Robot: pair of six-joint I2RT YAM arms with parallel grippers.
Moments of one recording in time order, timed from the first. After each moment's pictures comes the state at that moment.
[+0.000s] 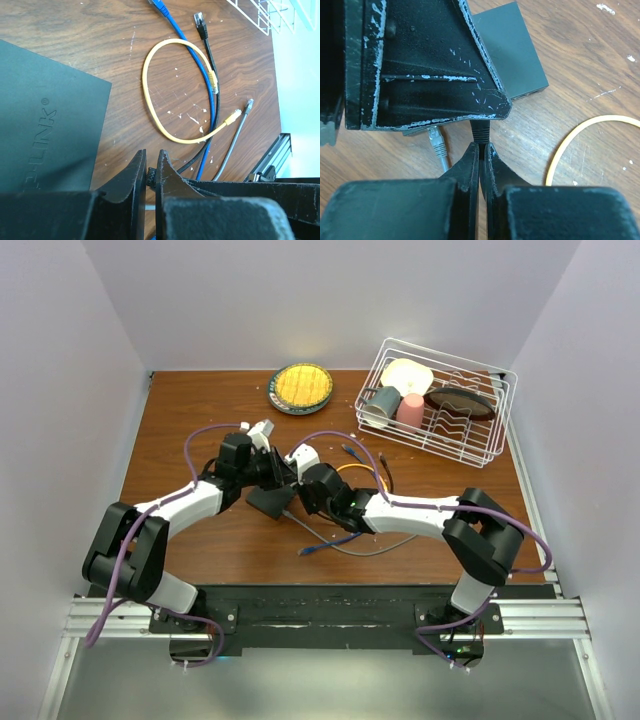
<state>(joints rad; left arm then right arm) -0.38 1.48 0.74 0.17 0.44 -0.62 0.98 1.71 1.02 0.10 0.28 0.19</state>
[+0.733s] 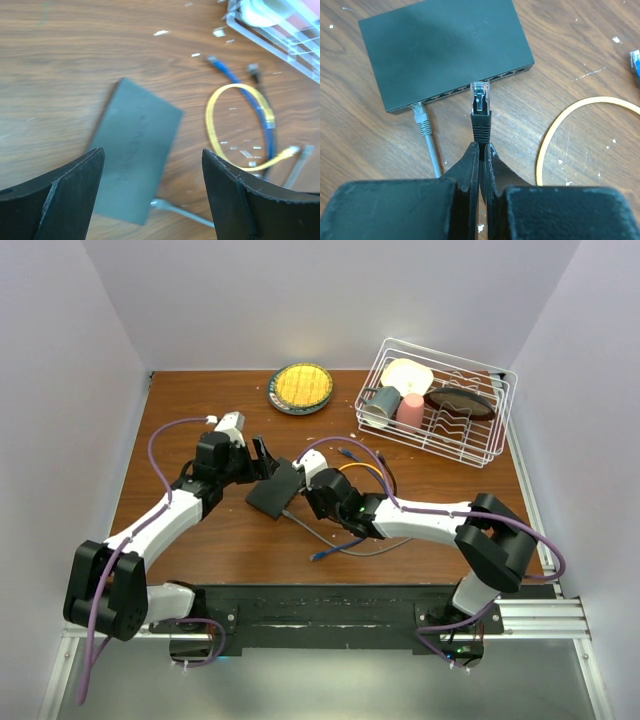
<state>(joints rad) -0.29 1.27 0.72 0.01 0.15 -0.47 0.98 1.64 0.94 0.09 0.30 0.16</state>
